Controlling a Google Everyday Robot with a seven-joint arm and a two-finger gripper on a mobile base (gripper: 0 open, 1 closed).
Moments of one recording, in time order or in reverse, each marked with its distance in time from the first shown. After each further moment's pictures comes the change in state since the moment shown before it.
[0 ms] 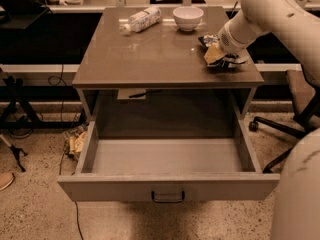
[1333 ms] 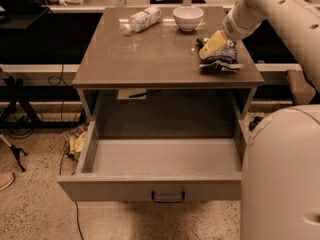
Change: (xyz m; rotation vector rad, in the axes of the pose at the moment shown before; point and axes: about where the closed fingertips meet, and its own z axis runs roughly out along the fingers) arm -0.022 -0.049 -0.008 0.105 0.043 -0.059
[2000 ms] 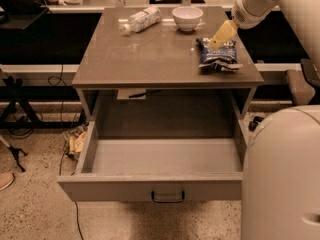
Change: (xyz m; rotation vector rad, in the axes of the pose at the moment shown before) arm -0.011 -0.018 -0.035 0.027 -0.024 -0.120
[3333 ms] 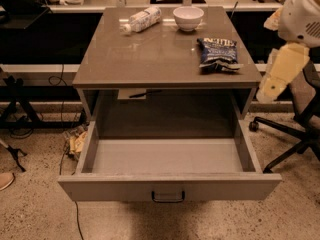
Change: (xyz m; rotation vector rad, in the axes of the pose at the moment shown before) arm 0.120 0.148 -0.220 -0.278 0.077 -0.586
